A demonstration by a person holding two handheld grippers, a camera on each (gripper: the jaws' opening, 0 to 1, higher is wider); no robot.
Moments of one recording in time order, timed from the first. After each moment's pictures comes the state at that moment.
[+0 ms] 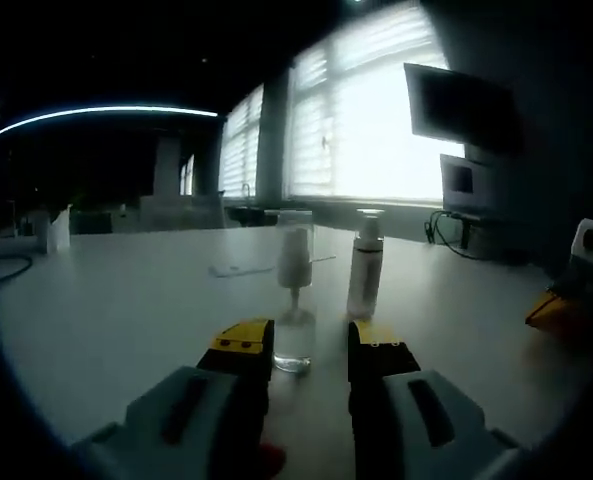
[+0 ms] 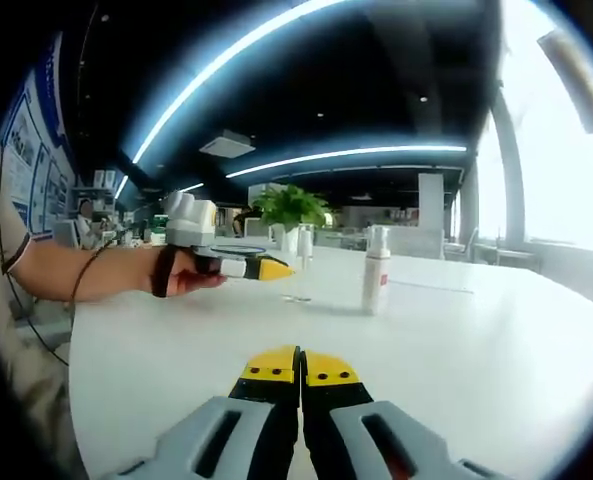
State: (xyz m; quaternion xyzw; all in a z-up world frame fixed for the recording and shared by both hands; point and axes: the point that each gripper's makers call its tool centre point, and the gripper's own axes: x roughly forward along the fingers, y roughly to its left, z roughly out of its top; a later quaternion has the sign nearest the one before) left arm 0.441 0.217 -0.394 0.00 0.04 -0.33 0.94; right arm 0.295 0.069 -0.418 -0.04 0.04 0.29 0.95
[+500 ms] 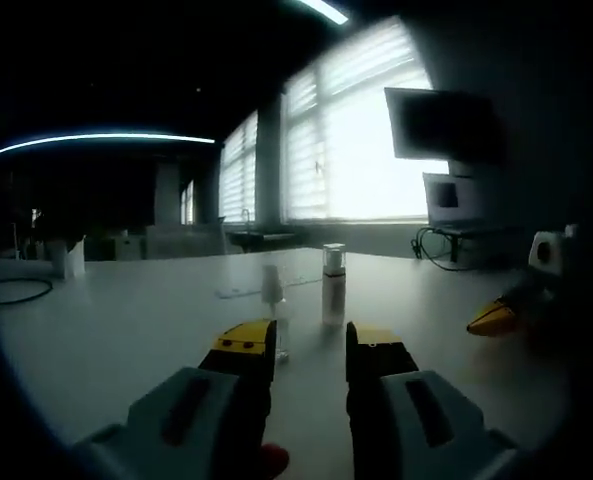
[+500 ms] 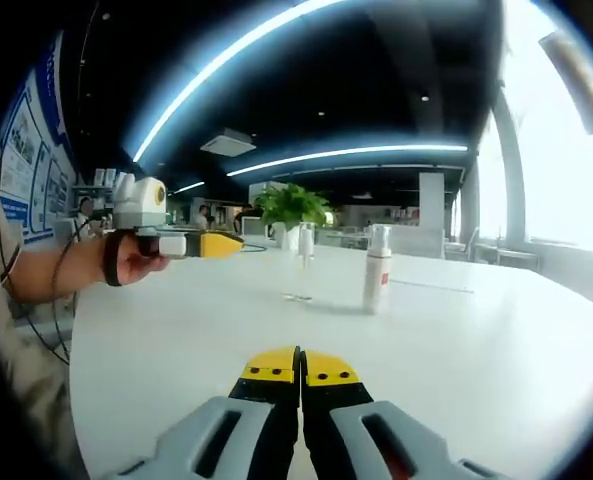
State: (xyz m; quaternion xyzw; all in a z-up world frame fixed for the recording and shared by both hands) left arm 0.365 0.235 -0.366 0.01 -0.01 -0.33 0.94; right arm 0.293 0.071 -0.419 -0.04 0.04 0.29 0.95
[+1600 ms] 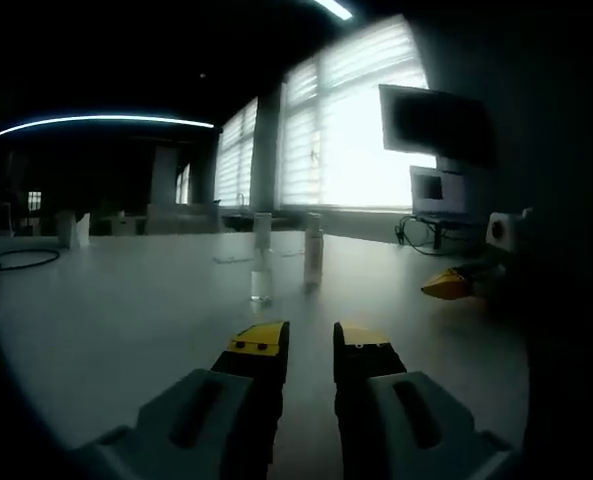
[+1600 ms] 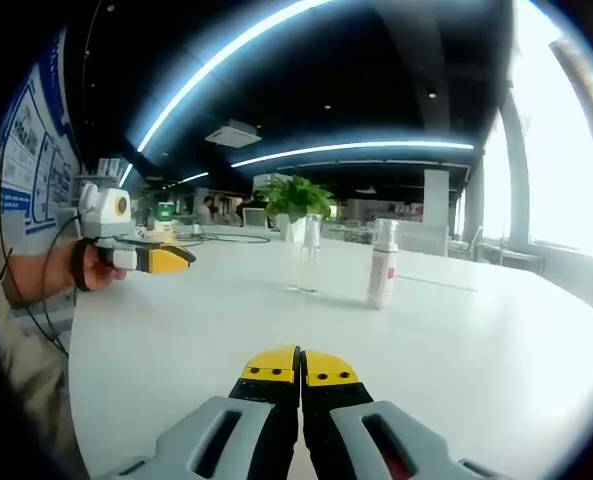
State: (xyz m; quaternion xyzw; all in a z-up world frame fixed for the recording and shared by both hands) left arm 0.327 0.279 -0.407 -0.01 0.02 -0.35 0.94; right arm 0.292 0.074 -0.424 -0.06 0.05 0.30 0.95
